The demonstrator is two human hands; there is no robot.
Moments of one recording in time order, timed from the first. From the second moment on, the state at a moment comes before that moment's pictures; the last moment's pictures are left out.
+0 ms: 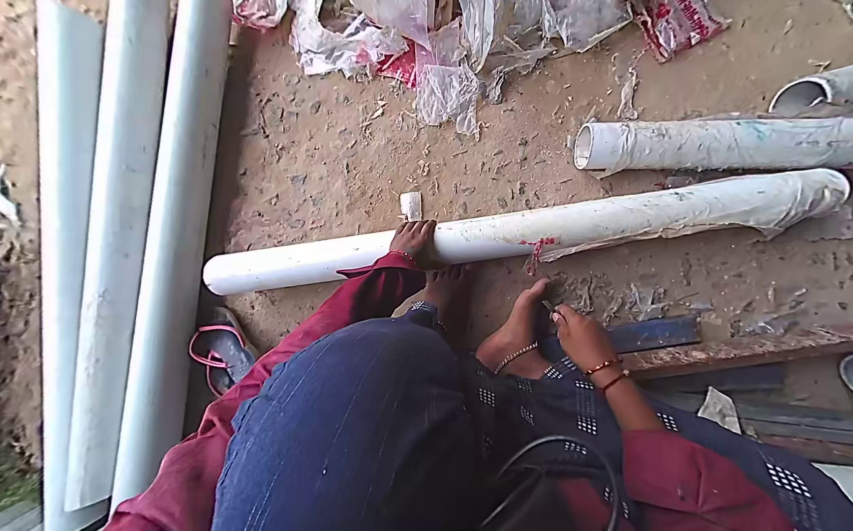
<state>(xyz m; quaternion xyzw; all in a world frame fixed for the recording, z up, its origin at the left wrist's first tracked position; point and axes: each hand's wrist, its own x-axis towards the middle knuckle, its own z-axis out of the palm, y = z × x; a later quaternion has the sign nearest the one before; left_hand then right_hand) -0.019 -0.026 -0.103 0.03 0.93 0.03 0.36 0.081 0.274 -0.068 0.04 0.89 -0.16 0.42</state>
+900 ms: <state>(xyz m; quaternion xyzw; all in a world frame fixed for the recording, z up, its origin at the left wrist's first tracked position) 0.048 -0.044 -0.141 0.01 0.91 0.40 0.10 0.088 0.270 -0.078 0.05 0.89 -0.15 0.42</state>
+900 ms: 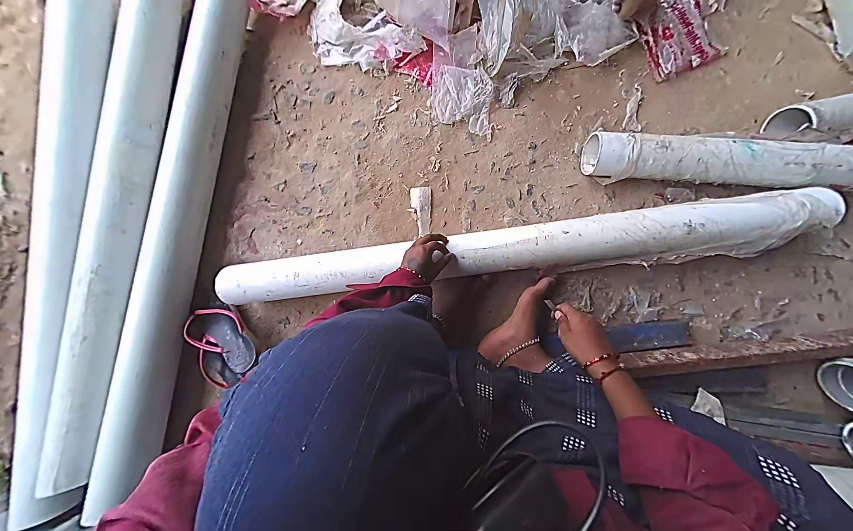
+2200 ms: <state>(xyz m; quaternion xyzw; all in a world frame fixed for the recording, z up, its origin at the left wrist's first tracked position) -0.013 0.029 -0.074 0.07 0.80 0.50 0.31 0.072 0.279 -0.027 0.03 0.89 -0.20 0.40</state>
